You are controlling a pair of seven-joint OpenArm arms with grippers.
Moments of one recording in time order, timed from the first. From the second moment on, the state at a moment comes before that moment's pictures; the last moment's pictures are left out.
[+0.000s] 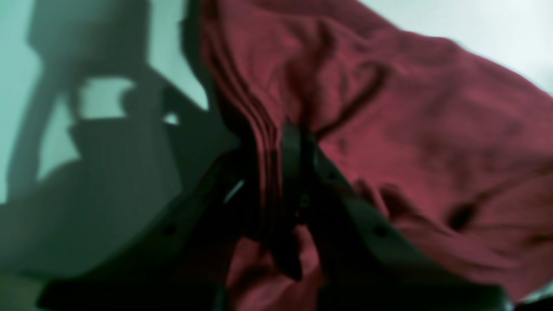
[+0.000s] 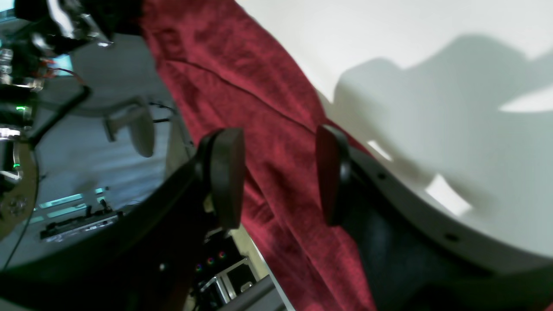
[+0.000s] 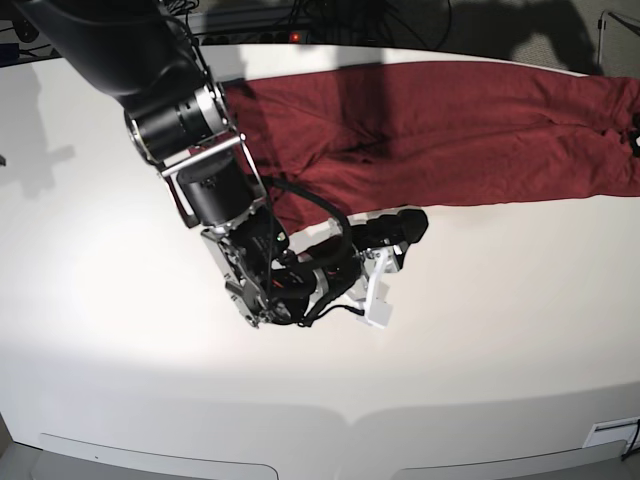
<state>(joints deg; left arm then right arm) 12.1 -39.8 -24.4 57.7 -56.0 -31.5 46.5 35.5 -3.6 -21.3 40.1 60.1 36.3 -77.1</state>
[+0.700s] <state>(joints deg) 24.8 -24.5 -24.2 95.5 -66.9 -24.2 50.5 35.5 -3.6 -21.2 40.0 53.1 36.3 -74.8</state>
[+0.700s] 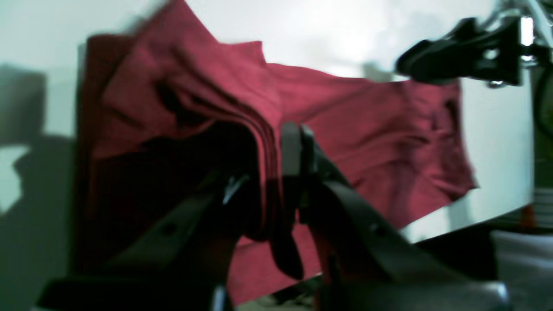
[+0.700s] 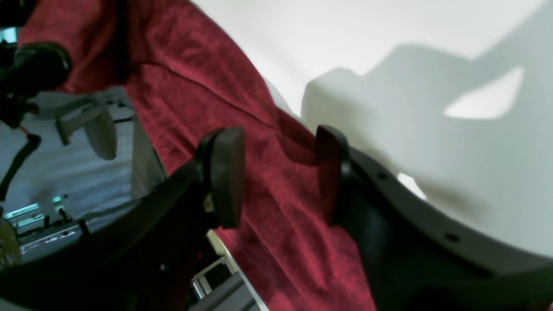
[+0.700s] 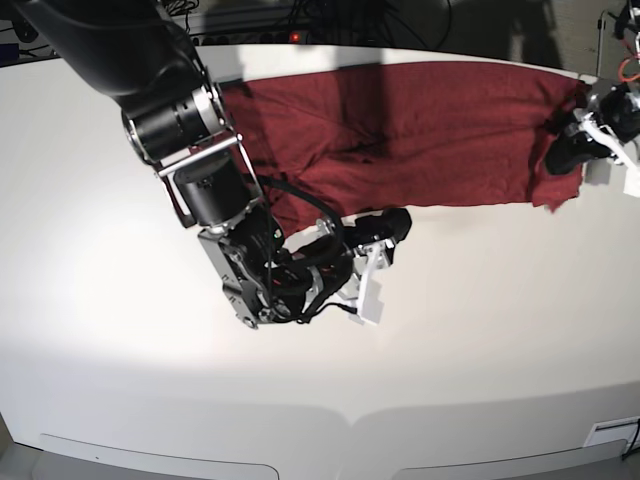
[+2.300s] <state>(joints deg) 19.4 -8.1 -9.6 96.2 -65.4 -37.9 53.2 35.8 -3.1 -21.2 40.0 53.1 36.3 -75.0</state>
